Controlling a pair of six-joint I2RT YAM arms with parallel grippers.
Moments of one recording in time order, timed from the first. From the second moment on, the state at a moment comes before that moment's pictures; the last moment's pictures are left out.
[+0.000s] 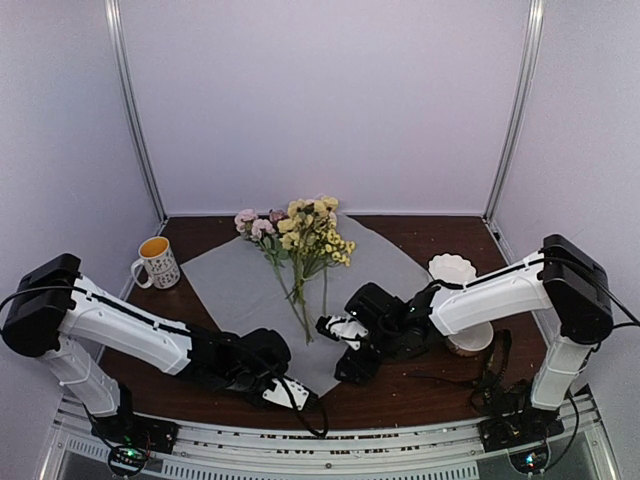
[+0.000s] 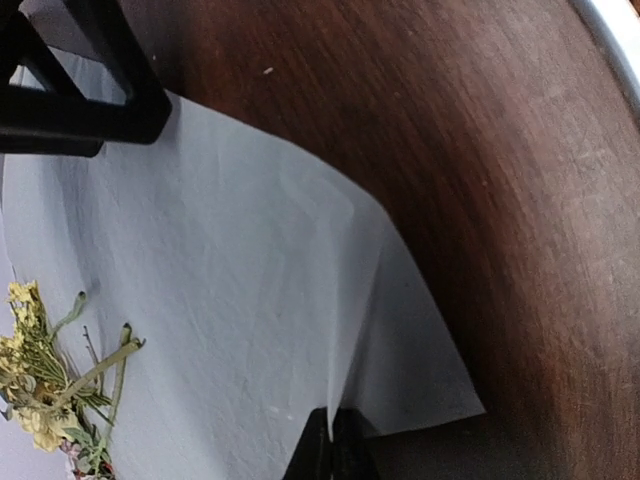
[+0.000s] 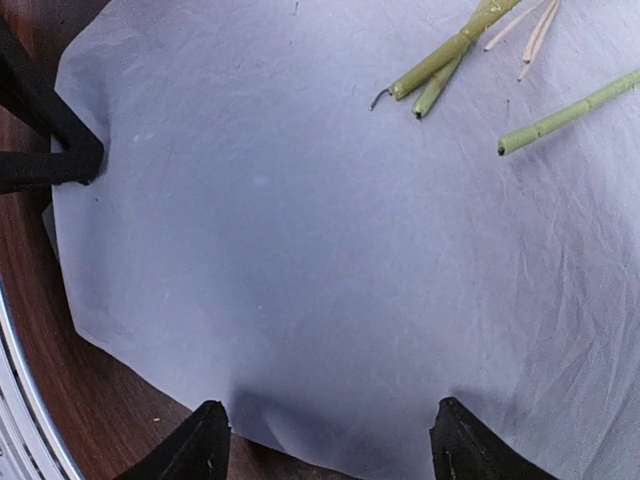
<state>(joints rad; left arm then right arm) -1.25 1.58 0.70 -0.16 -0.20 0.87 1.04 1.78 0.99 -0.24 -0.14 0.05</state>
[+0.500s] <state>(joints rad) -1.14 1.50 0.73 -0.19 -0.05 0.78 1.14 1.50 0.60 0.25 -0.07 -0.21</state>
